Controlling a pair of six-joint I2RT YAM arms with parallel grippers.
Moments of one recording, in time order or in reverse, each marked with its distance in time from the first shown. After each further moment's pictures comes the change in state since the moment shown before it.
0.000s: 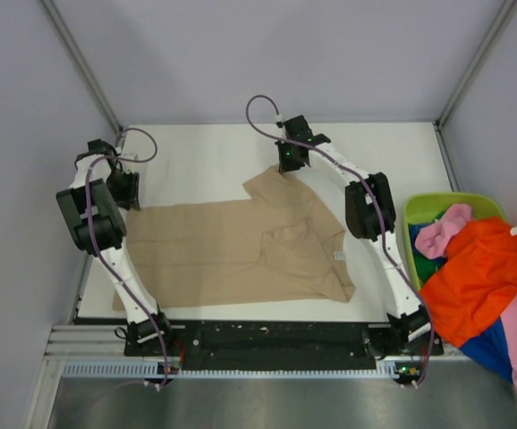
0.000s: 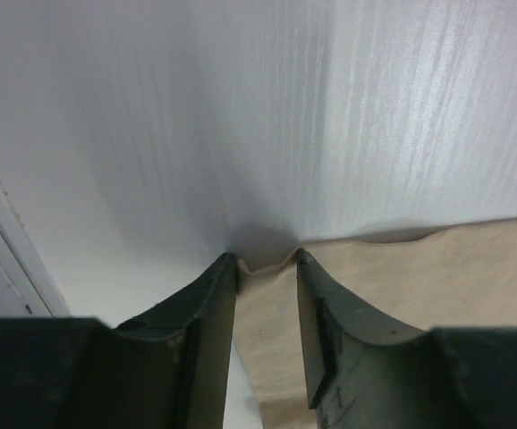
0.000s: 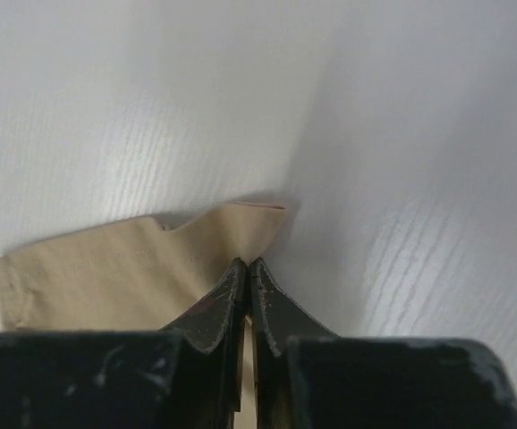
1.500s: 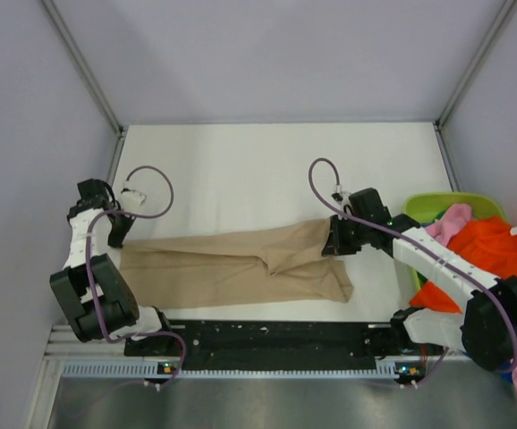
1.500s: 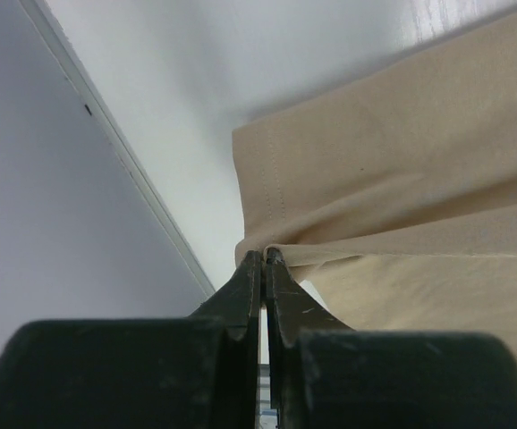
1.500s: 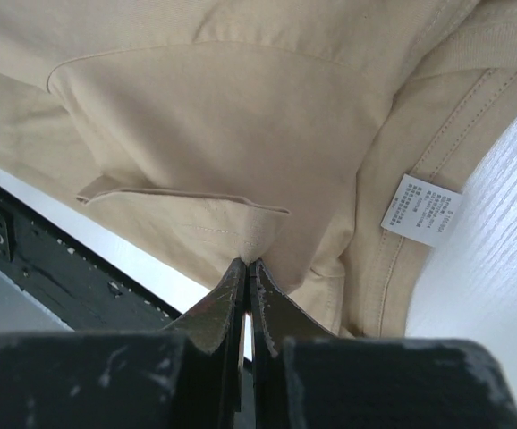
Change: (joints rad) left arm 0.050 -0.790 -0.759 0.114 -0.137 0.459; right arm 0.004 -1.340 -1.481 0.045 -0.259 0.180
